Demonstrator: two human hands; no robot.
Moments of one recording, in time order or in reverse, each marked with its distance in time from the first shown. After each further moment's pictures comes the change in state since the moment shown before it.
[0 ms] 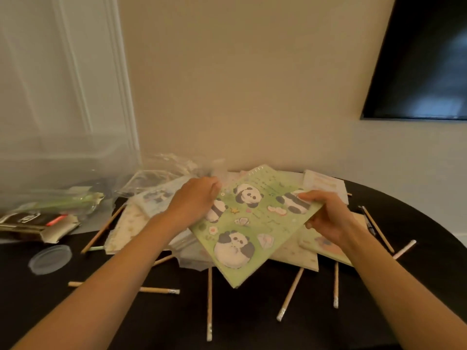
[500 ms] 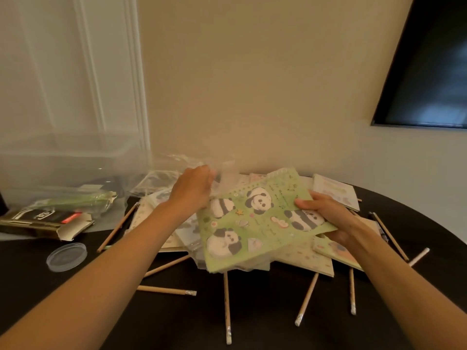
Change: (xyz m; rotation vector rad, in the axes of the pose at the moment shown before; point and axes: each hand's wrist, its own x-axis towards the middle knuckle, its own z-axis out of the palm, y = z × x) left_hand 0.016 -0.033 -0.018 0.068 0.134 -0.069; right_hand 0.002 -0.003 0.024 -0.173 -0.175 0.051
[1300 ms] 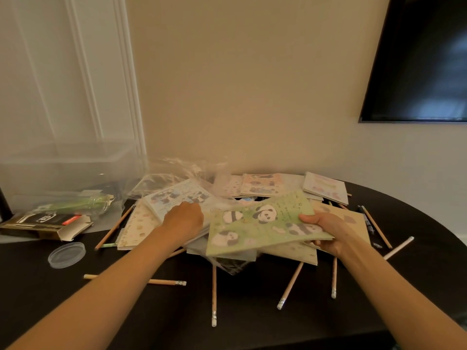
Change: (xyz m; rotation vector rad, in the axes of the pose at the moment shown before) left_hand -0.043 0.001 0.031 0.318 -0.335 -0.135; right_hand -0.023 0.035 -0.024 0.226 0.185 0.160
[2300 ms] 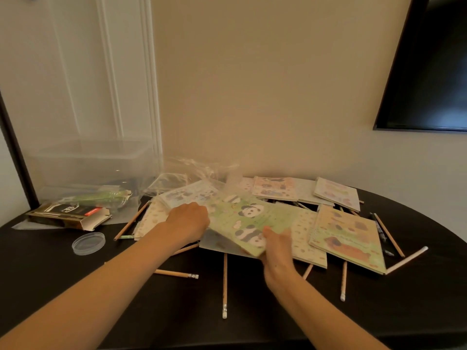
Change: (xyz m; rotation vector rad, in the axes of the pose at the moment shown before) left_hand -0.036 -0.006 -0.020 0.260 -0.018 0.058; right_hand -0.020 0.069 0.115 0.272 0.068 -0.193
